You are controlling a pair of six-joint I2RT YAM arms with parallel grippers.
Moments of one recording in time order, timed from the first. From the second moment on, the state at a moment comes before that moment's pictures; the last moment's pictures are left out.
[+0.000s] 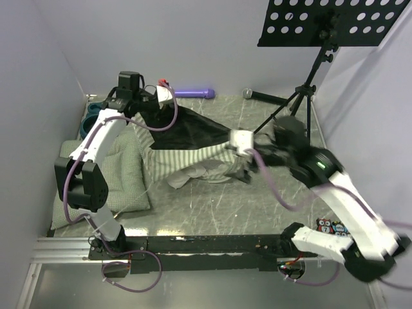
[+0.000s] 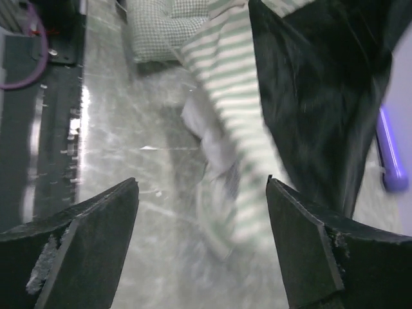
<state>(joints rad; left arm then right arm) -0.19 1.72 1.61 -0.45 1.00 0.87 0.64 1.03 1.34 -0.82 -0.64 -0.63</state>
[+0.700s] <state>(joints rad) -0.23 1.45 1.42 -0.43 1.05 0.87 0.78 1.56 1.58 -0.61 -0.70 -0.91</state>
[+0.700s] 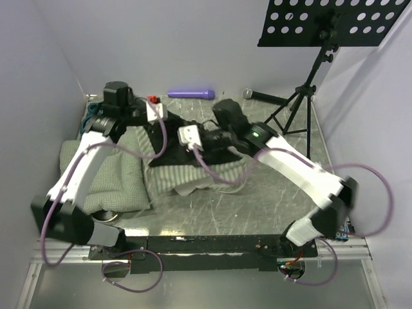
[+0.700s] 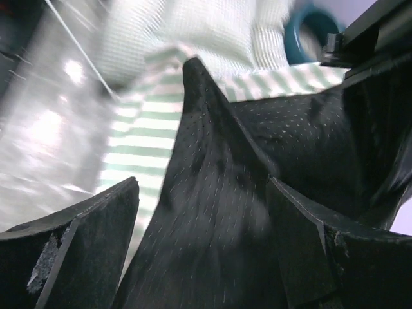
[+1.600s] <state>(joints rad) -0.30 1.42 1.34 -0.20 1.11 1.31 0.78 1.17 1.44 -0.55 -0.54 -0.64</state>
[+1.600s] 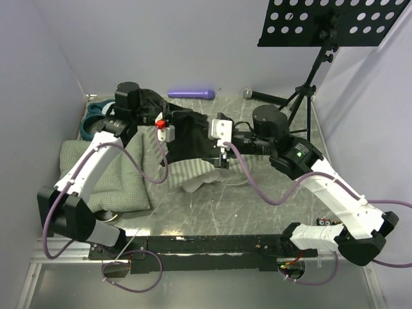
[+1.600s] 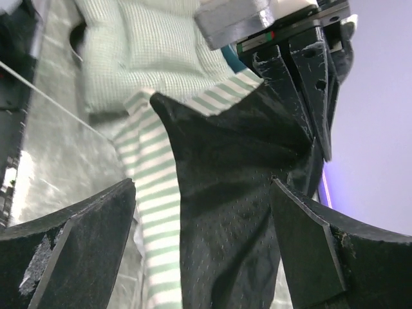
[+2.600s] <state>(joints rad) 0.04 1.51 1.48 0.40 0.82 0.16 0.49 1.57 1.57 -0.42 -0.17 -0.21</state>
